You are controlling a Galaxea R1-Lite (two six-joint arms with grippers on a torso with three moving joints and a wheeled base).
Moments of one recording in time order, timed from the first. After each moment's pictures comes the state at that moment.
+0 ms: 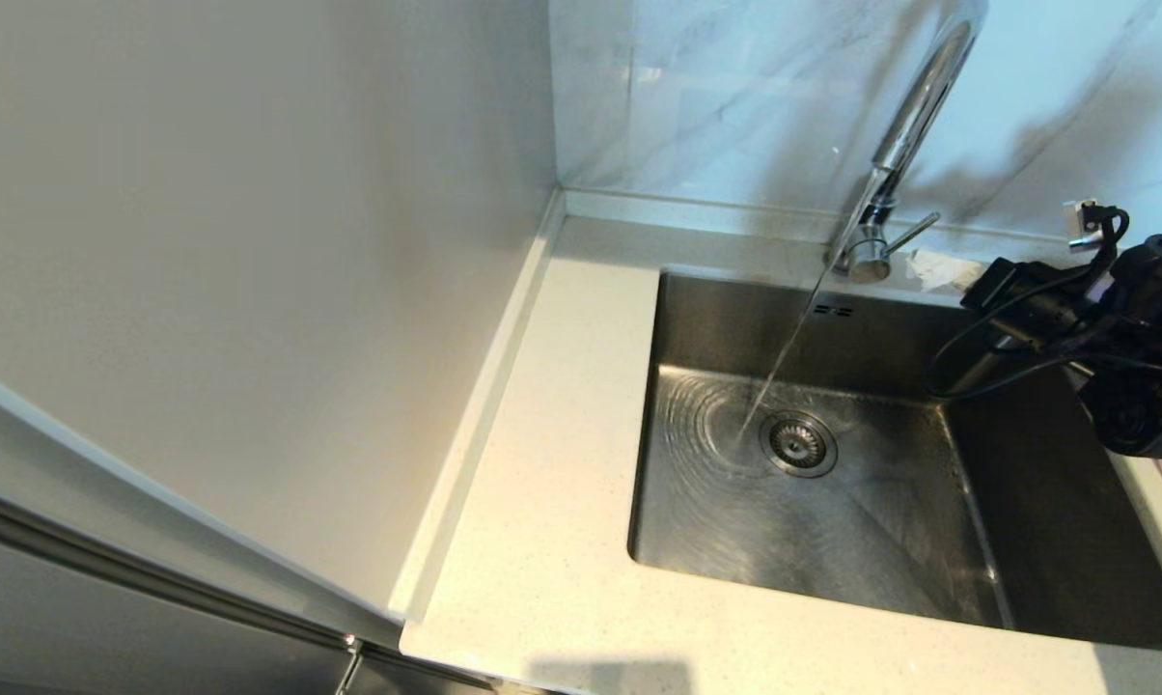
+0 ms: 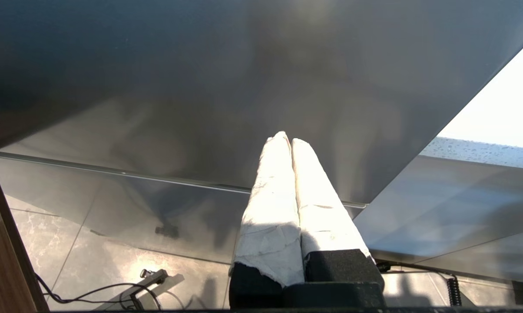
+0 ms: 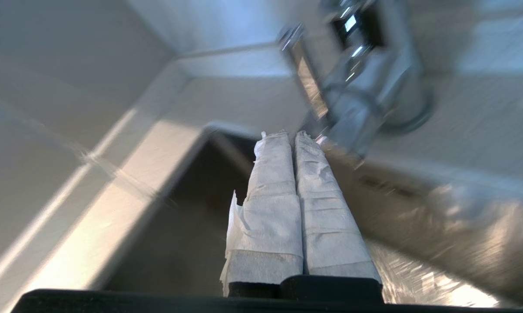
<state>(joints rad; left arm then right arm) 0.00 0.00 0.00 0.00 0.00 0.00 -0.23 2.12 -1.24 -1.16 0.72 0.56</state>
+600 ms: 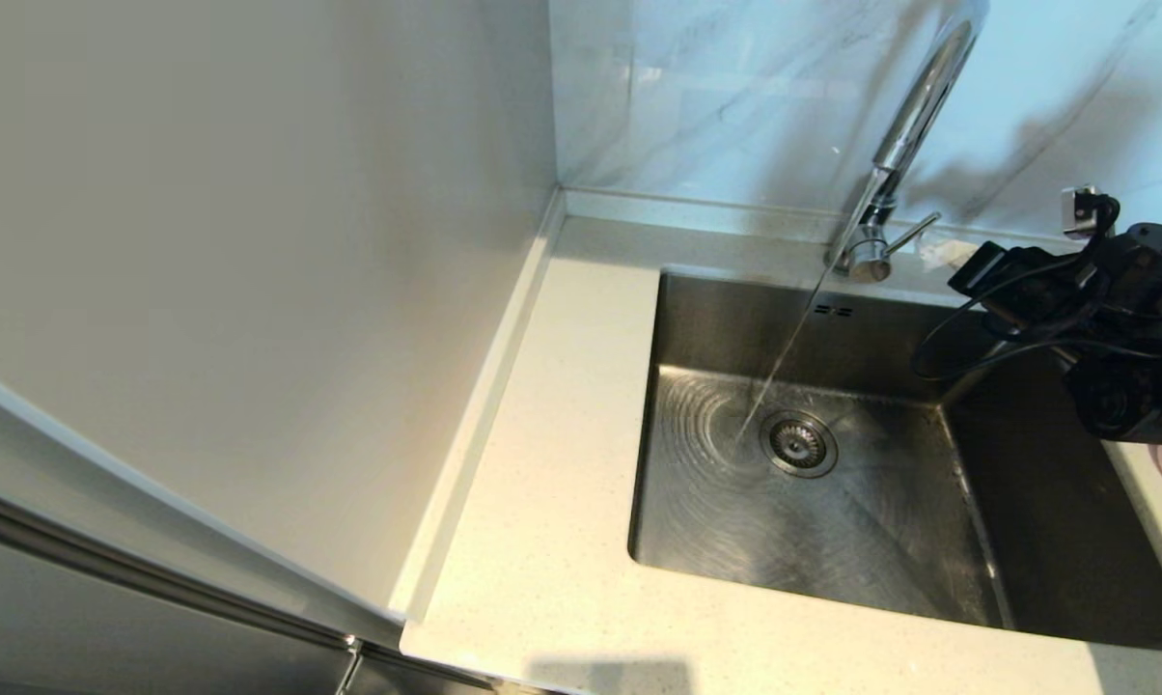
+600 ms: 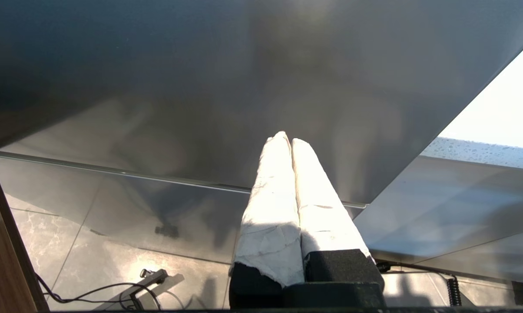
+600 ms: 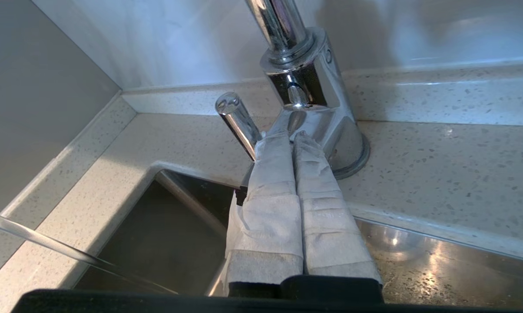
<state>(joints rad) 0.00 0.00 0.00 0.00 0.00 0.00 -0.21 2.15 -1.32 -1.13 0.54 0.50</state>
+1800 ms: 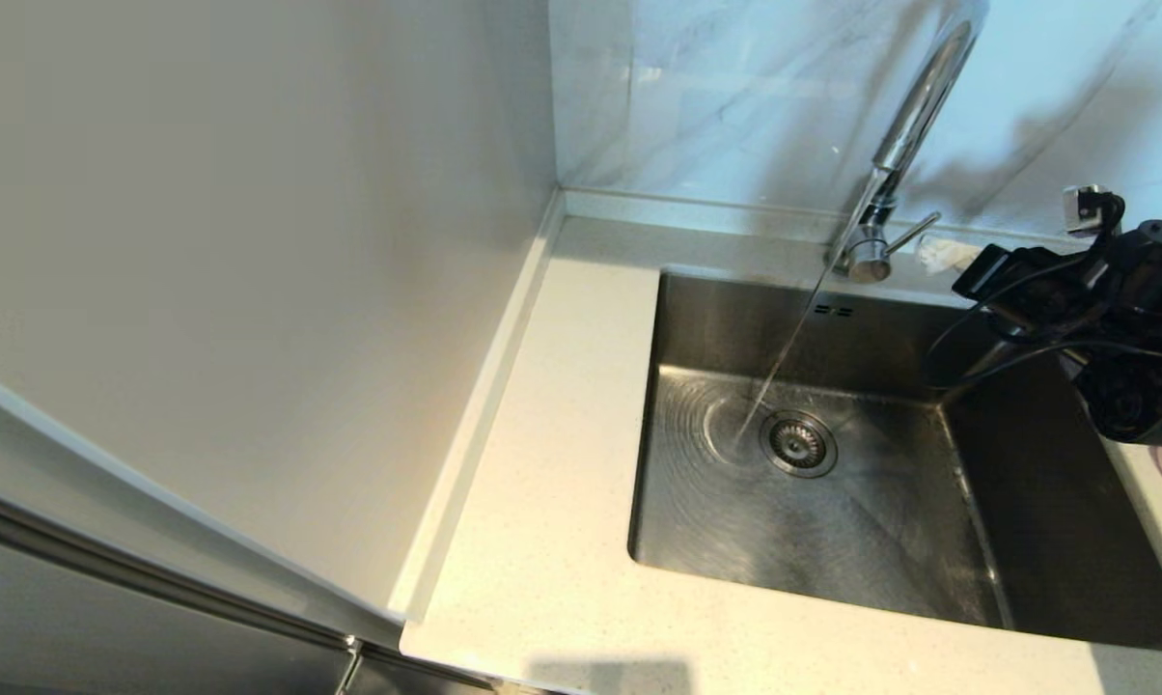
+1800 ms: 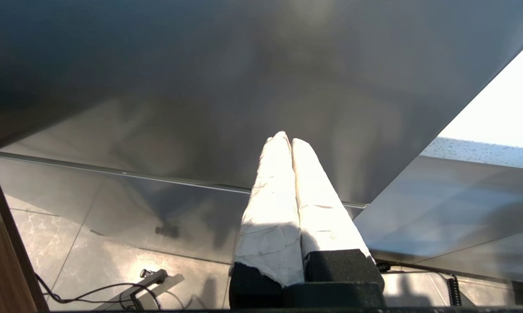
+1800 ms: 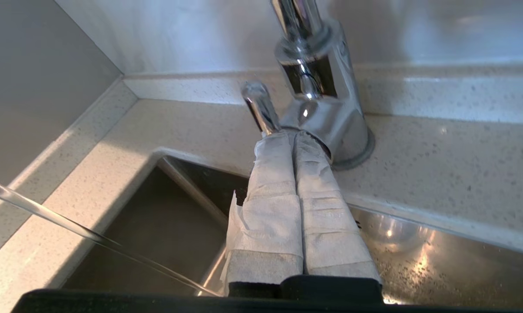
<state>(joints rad) 0.00 0.00 0.00 0.00 0.00 0.00 -0.21 2.10 -1.27 -1.11 0.57 0.45</state>
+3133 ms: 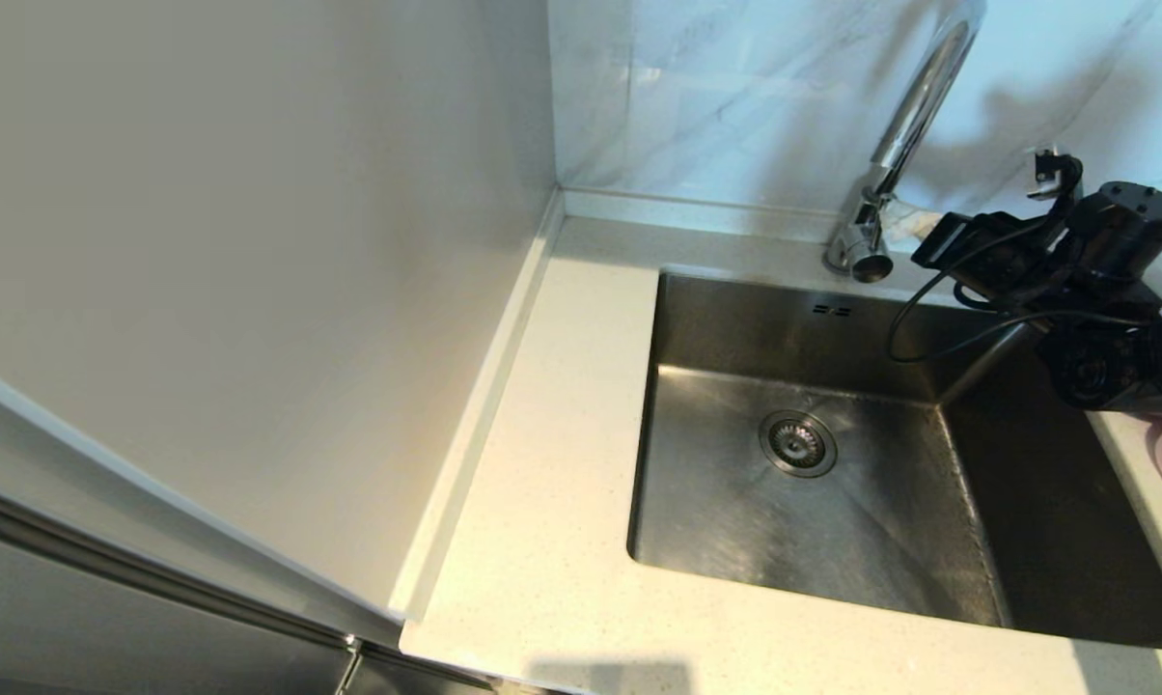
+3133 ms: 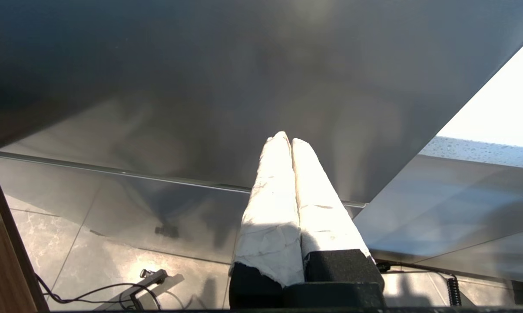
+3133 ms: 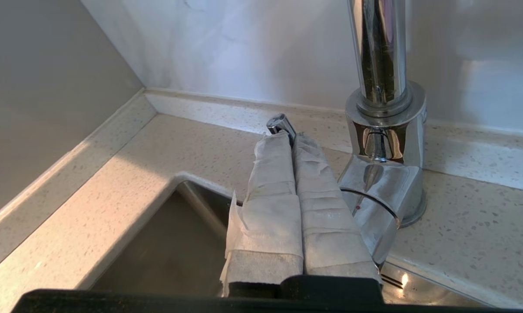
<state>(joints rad) 0.00 0.00 0.00 0.00 0.00 0.00 -0.11 2.11 -1.41 -1.03 0.49 0.37</state>
